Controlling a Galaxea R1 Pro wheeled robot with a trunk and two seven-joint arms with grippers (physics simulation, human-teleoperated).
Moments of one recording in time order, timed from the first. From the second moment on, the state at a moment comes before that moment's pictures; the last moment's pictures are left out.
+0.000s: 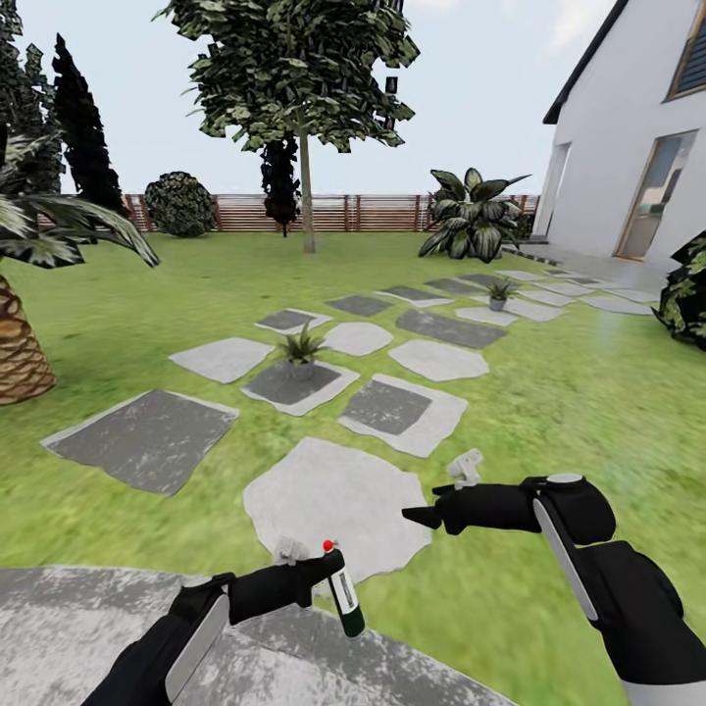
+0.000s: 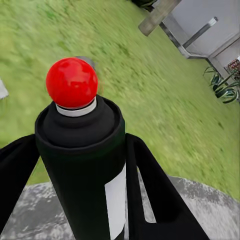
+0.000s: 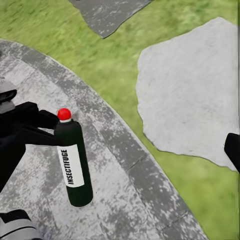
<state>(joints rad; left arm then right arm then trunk) -0.40 0.10 -0.31 -0.95 0.48 0.37 -0.81 -0.48 -0.20 0.12 -1.62 0.00 1.04 0.88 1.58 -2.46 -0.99</state>
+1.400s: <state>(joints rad) -0.40 0.08 -0.31 -0.94 0.48 0.37 -0.71 -0.47 -0.19 0.12 -1.62 0.00 0.92 0.88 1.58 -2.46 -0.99</state>
